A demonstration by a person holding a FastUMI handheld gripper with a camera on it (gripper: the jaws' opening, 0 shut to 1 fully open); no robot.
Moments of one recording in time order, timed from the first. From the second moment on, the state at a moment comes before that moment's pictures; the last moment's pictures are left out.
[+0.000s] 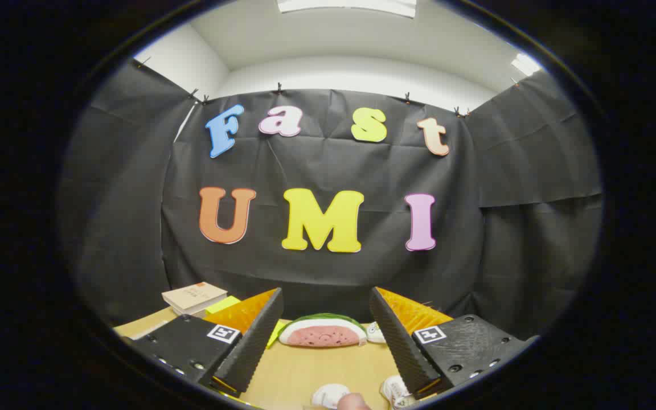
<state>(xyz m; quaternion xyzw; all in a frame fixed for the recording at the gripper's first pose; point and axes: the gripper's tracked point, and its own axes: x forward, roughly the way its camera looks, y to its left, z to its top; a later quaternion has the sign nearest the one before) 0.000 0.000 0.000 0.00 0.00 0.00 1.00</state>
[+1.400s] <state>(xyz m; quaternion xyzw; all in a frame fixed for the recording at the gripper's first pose) 0.025 0.043 -0.026 0.00 0.03 0.08 1.00</state>
